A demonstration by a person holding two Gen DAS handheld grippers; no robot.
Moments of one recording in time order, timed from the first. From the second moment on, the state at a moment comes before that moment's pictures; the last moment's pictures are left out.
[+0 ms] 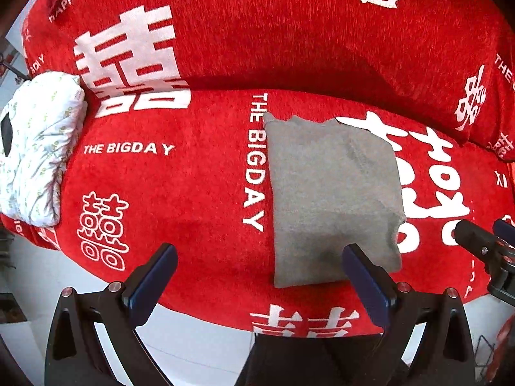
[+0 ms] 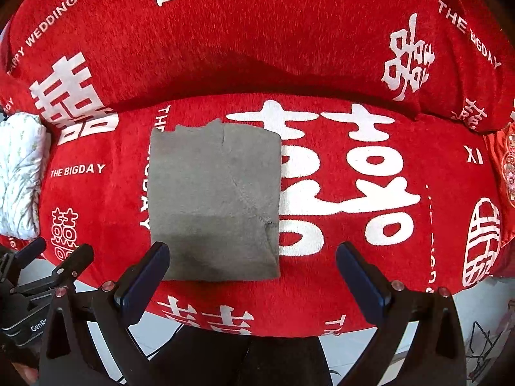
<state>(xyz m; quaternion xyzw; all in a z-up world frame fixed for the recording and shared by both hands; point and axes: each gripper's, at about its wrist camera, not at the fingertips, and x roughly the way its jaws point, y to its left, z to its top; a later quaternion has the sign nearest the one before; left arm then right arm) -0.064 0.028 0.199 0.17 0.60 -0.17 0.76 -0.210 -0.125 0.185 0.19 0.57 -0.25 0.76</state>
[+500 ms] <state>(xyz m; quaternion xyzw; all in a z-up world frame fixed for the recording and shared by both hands) -0.060 0.019 0.206 0.17 0.60 -0.18 0.76 -0.209 -0.128 0.189 0.19 0.57 -0.25 0.76</state>
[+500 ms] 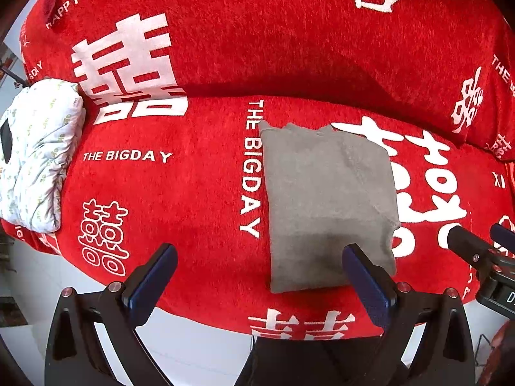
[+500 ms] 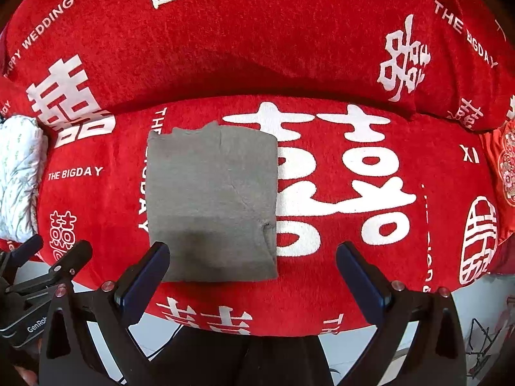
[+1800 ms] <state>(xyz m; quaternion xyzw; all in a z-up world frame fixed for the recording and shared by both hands) -0.057 0.010 0.200 0.17 0.61 -0.19 0.75 -0.203 -0.134 0.188 0.19 0.58 -0.26 0.75</state>
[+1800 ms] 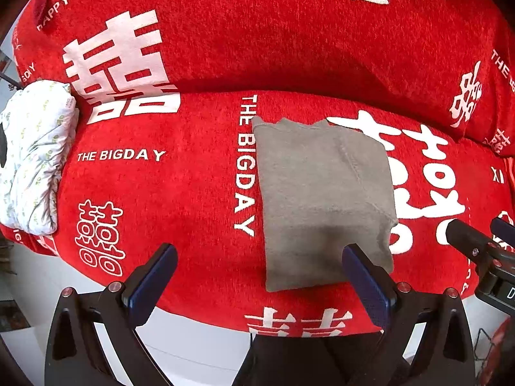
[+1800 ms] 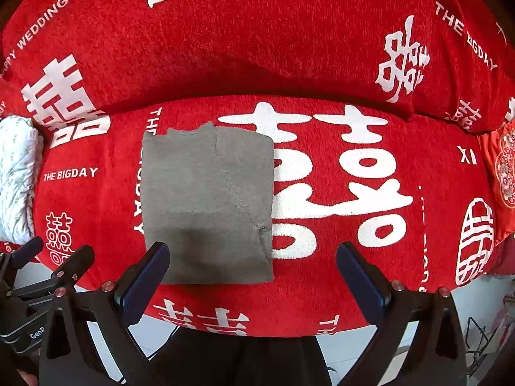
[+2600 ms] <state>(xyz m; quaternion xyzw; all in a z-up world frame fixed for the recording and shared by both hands) -0.050 0.009 0.201 0.18 0.60 -0.19 0.75 -0.200 -0.136 0.183 0.19 0.58 -0.26 0.75</state>
